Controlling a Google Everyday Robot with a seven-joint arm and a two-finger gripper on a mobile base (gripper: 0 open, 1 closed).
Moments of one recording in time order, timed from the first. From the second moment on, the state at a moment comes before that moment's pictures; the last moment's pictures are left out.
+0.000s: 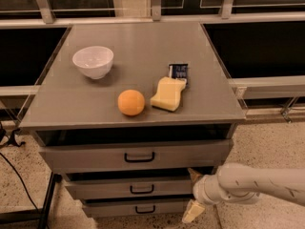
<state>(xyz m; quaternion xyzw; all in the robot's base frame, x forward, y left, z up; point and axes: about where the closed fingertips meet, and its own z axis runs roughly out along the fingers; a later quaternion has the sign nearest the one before) 0.465 -0.139 0.439 -0.62 0.73 0.10 0.25</state>
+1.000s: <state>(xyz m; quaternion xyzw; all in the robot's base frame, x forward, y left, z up) 0.471 -0.146 0.419 -0.61 0.73 0.12 0.28</state>
